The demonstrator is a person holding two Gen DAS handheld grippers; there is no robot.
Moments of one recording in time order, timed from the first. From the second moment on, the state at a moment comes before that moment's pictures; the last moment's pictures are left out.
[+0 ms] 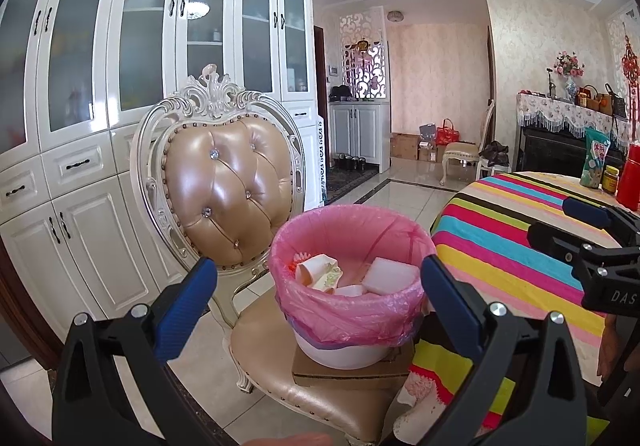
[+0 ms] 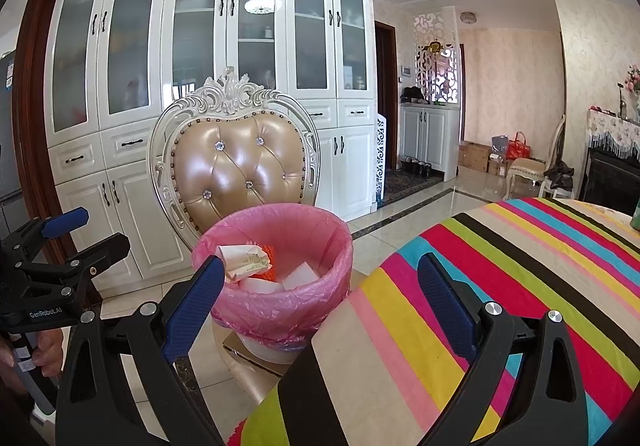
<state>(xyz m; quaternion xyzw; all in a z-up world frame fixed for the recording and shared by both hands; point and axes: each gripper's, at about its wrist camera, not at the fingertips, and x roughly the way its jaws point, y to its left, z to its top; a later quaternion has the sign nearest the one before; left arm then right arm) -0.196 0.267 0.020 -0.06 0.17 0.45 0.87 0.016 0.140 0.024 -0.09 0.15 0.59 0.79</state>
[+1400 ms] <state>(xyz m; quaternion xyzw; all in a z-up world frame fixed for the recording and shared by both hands) -0.193 0.266 0.009 -0.06 0.19 0.45 0.87 0.016 0.143 0.013 -0.10 0.16 0.59 0.79</state>
